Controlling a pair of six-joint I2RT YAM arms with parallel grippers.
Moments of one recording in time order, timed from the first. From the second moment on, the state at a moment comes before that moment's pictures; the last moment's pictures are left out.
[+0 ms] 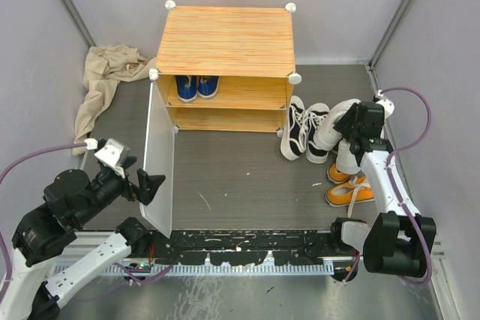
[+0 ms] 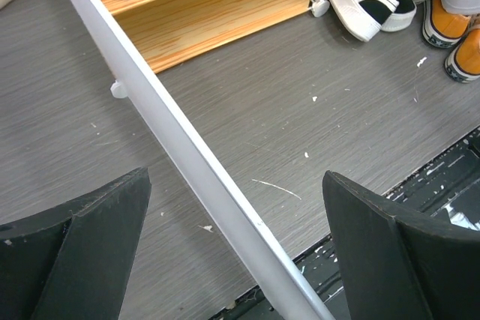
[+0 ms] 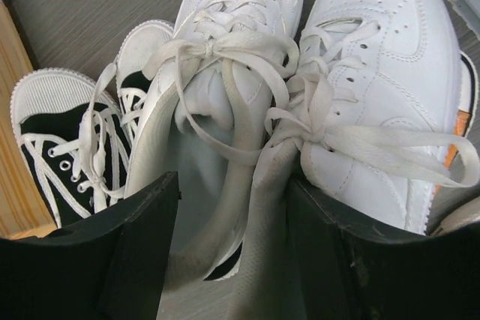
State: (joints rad) left arm -0.72 0.41 1.07 -0.95 -0.12 -0.11; right arm -0.12 1.12 0.79 -0.31 0.17 0.49
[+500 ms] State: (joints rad) left arm -0.72 0.37 1.08 -1.04 -0.15 -0.11; right arm -0.13 1.28 0.76 -0.12 0.13 0.50
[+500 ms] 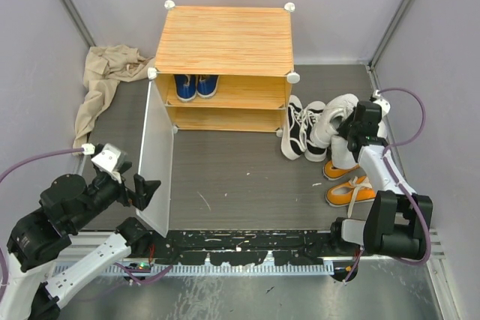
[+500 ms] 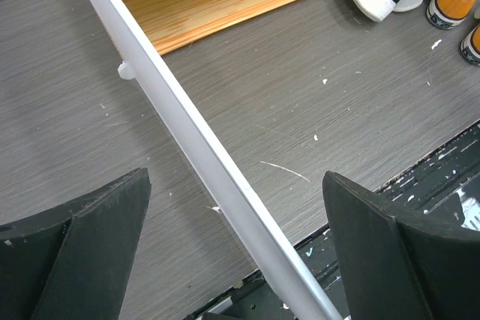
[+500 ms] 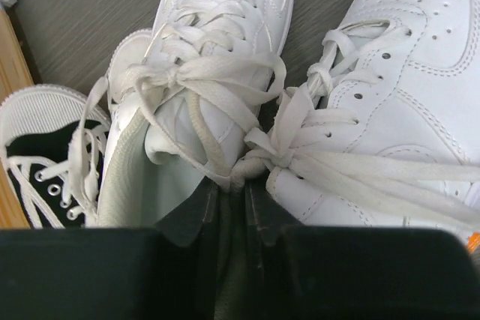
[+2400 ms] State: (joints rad) left arm -0.73 0.52 1.09 -0.97 -0.10 -0.19; right arm 0.04 0.68 0.89 -0.74 -0.57 0.47
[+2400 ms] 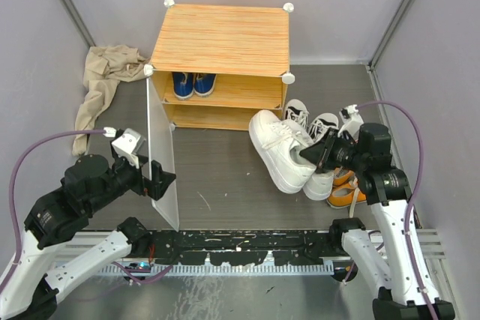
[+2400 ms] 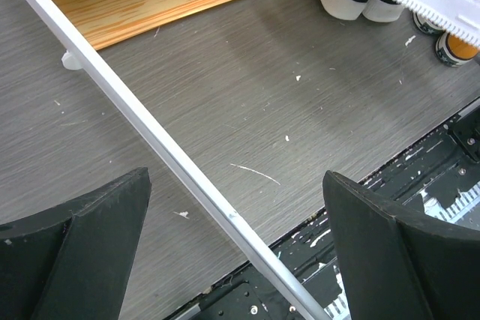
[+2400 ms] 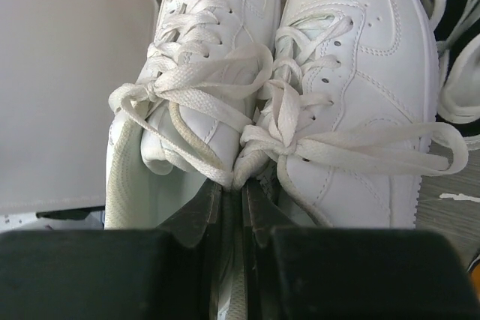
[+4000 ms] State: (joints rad) left arm -0.73 0.46 1.08 -1.01 -0.15 -0.20; right arm 1.34 1.12 0.87 -0.39 0.49 0.51
